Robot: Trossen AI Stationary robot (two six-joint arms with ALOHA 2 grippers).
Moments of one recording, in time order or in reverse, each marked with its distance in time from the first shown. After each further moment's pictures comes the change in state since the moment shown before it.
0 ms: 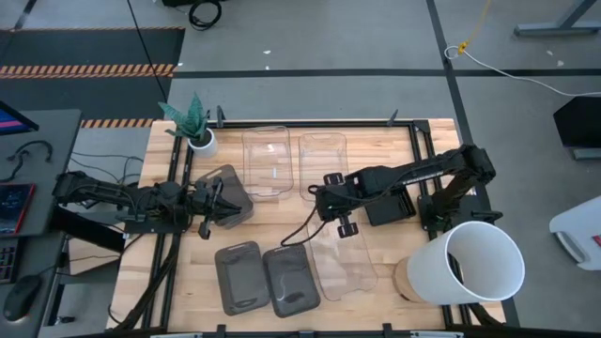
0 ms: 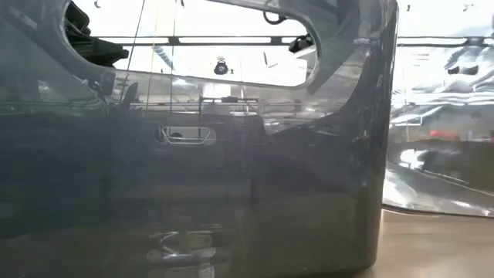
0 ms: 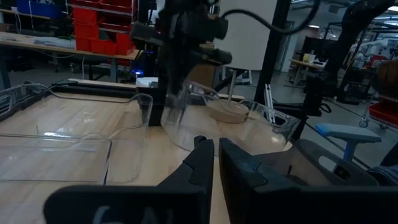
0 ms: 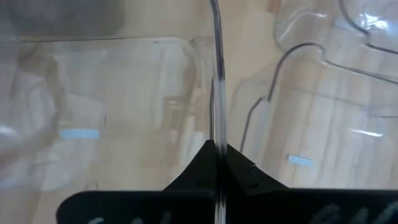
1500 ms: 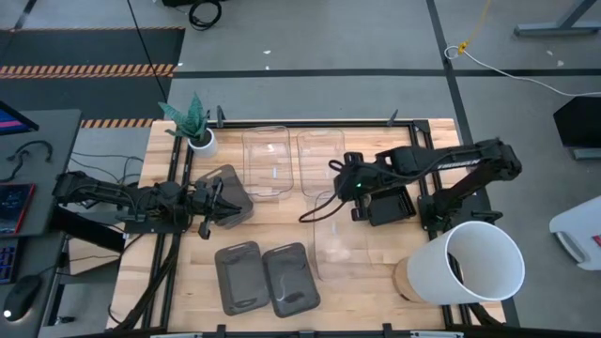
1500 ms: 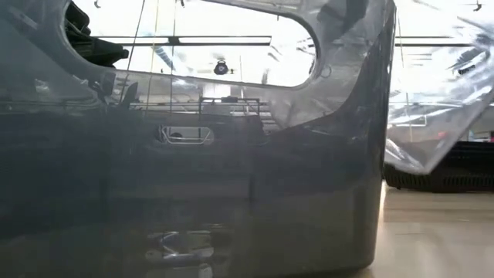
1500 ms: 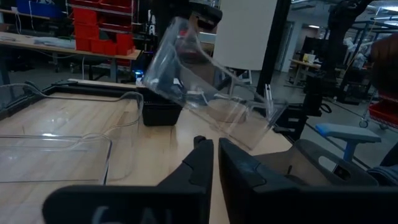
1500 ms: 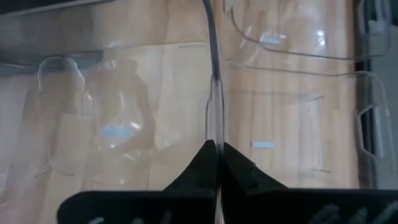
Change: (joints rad) left arm 0.000 0.000 0.000 0.000 0.000 0.000; right arm -0.037 -0.238 0.002 -0.063 0.059 0.054
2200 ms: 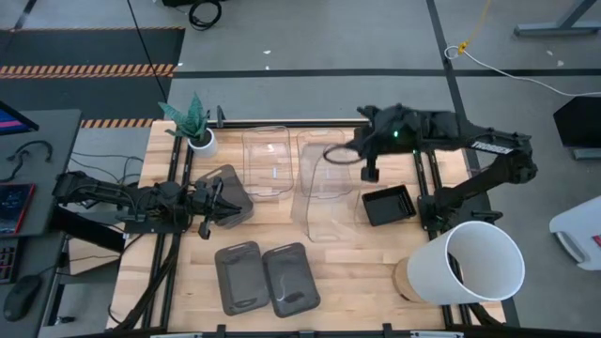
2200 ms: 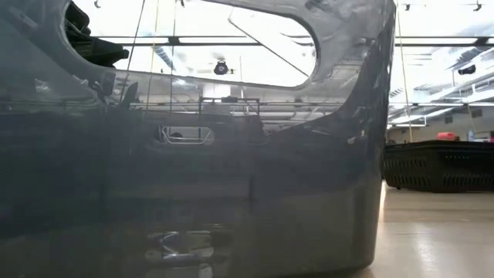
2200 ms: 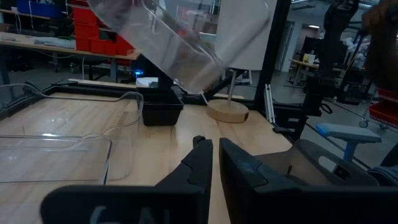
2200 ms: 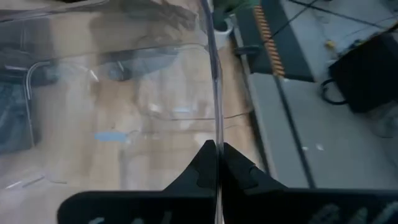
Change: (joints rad) left arm 0.000 0.000 0.000 0.000 0.000 0.000; right arm -0.202 -0.120 0.210 0.035 0.021 -0.164
